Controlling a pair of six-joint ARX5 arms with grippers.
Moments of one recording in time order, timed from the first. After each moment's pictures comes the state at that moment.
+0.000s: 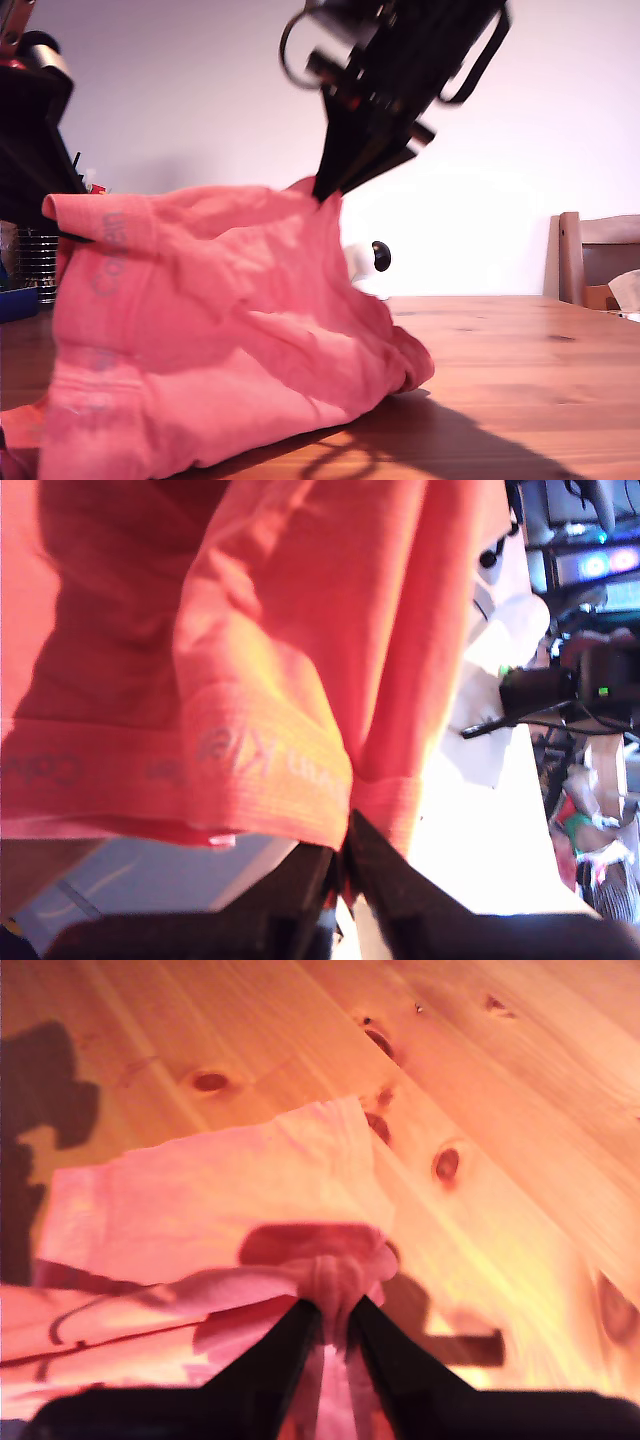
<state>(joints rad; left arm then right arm) -0.31 1.24 0.75 -0.81 0.87 -0.13 0.60 1.67 1.32 -0.51 -0.28 -0.23</state>
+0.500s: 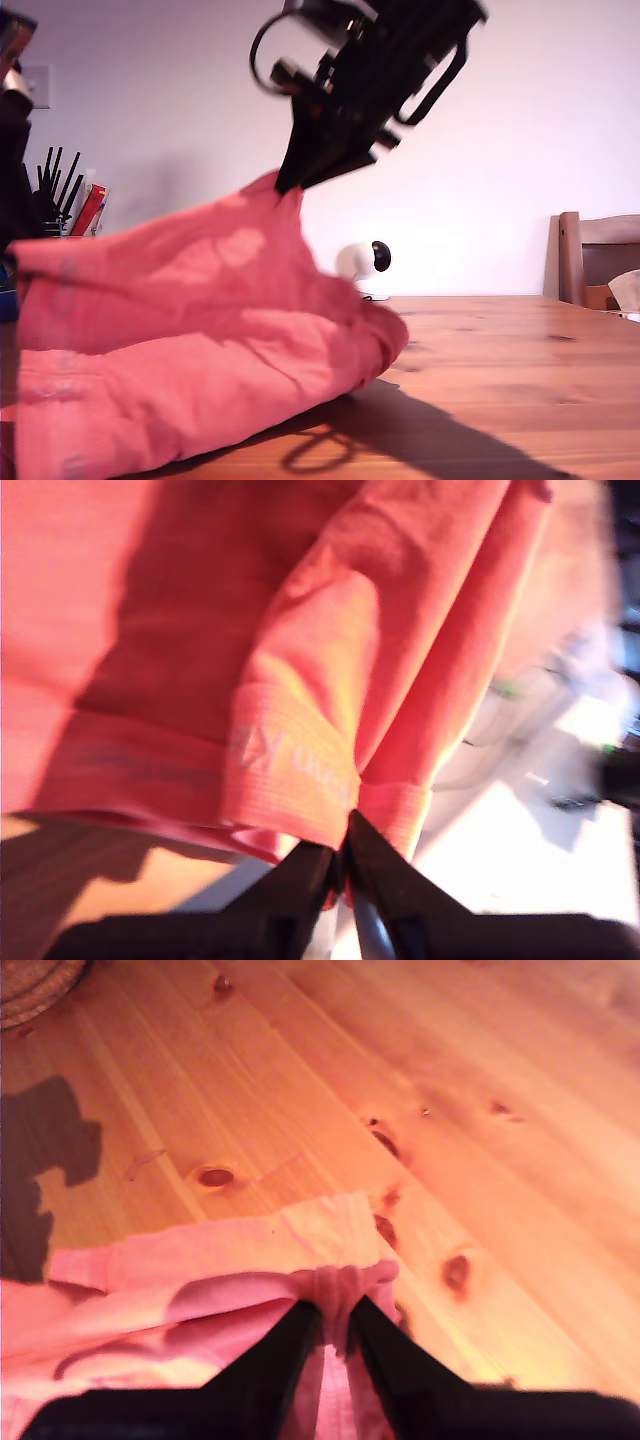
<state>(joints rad) -0.20 1.24 0.75 -0.81 0.70 -0.11 0.61 1.76 1.33 -0.32 -0.33 -0.20</state>
